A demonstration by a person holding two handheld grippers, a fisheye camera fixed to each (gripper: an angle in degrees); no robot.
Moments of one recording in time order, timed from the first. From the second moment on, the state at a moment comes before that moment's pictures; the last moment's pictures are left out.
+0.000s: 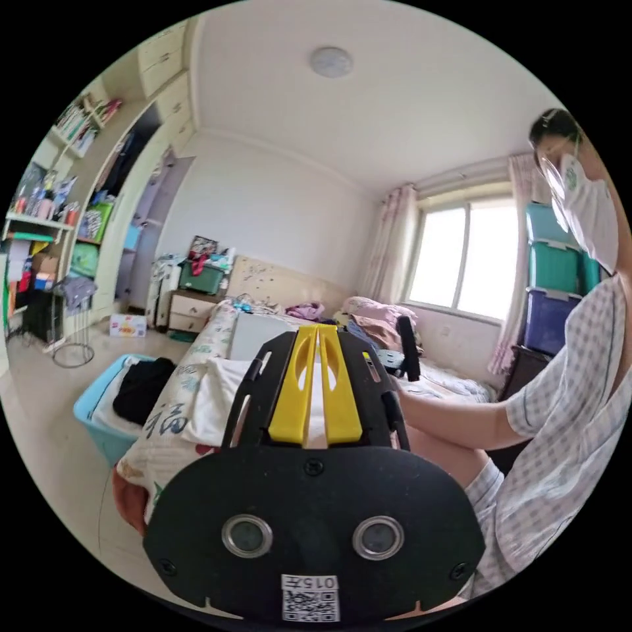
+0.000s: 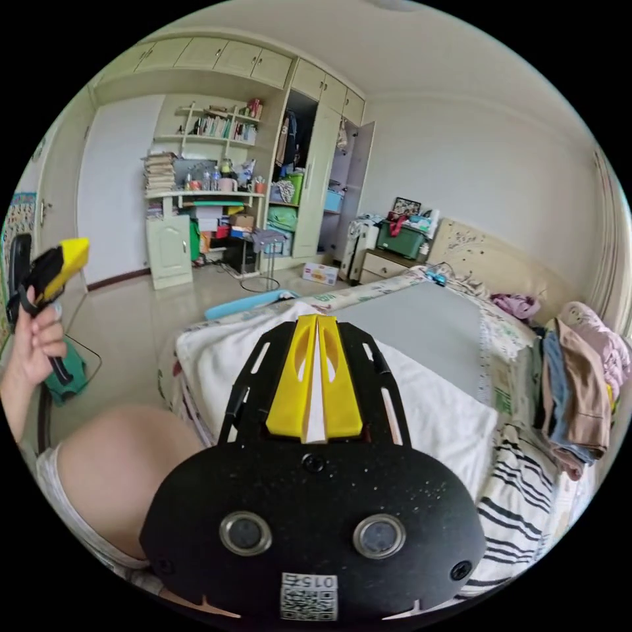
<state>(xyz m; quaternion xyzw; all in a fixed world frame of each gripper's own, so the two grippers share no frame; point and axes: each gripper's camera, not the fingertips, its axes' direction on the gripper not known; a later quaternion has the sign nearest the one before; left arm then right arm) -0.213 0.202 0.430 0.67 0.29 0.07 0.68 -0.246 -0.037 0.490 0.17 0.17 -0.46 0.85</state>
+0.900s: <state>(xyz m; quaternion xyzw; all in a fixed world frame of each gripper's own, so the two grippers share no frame) 0.260 -0.049 0.520 0.32 0.17 0.46 0.81 0.150 -0.332 0.321 0.13 0.05 -0.06 0.99</state>
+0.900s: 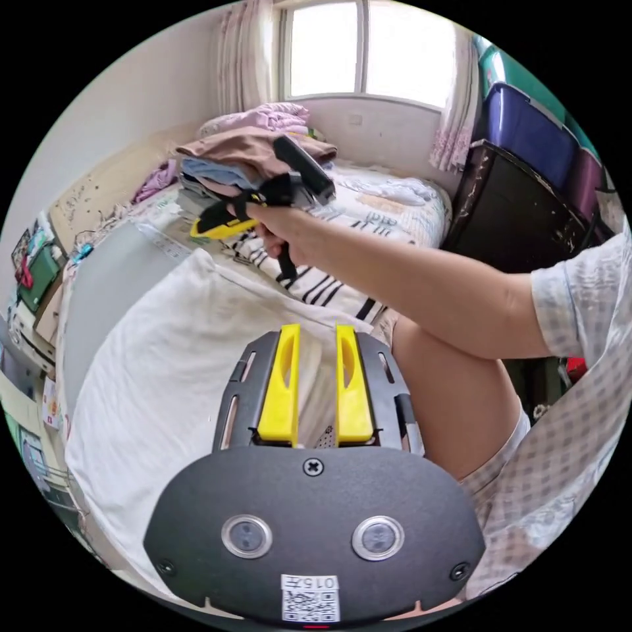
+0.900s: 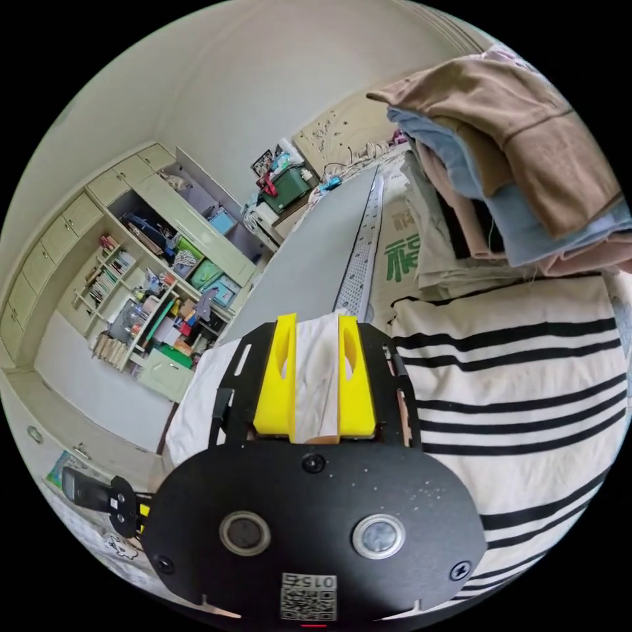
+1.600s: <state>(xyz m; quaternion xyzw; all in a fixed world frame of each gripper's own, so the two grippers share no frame) 0.243 -0.087 0.582 0.35 0.24 0.41 0.81 0.169 -0.355 0.328 0.11 0.03 -0.06 0.99</state>
